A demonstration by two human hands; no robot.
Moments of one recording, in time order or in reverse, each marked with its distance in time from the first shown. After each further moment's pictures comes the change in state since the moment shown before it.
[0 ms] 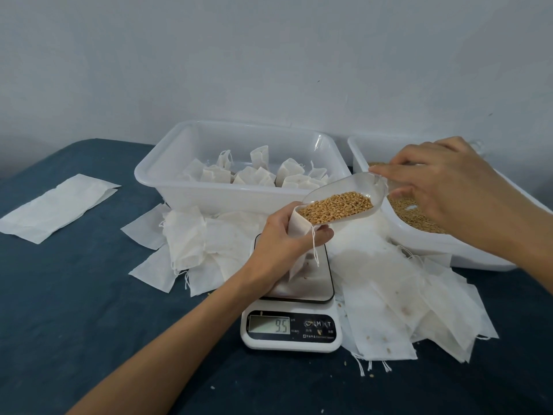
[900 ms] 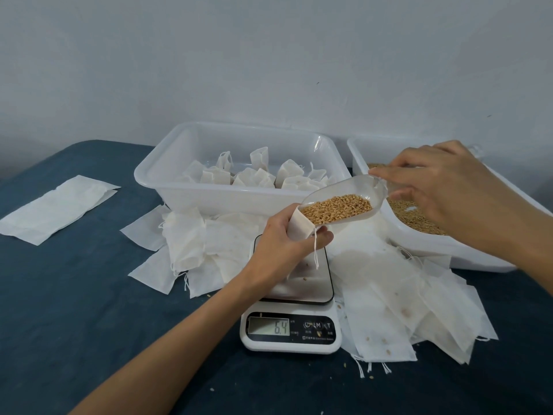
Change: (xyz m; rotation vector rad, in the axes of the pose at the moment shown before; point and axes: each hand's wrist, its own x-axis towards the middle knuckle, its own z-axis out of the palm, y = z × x) left_hand 0.001 -0.004 0.000 0.090 0.027 0.049; right_hand -0.001 0.003 0.001 0.006 -0.026 0.007
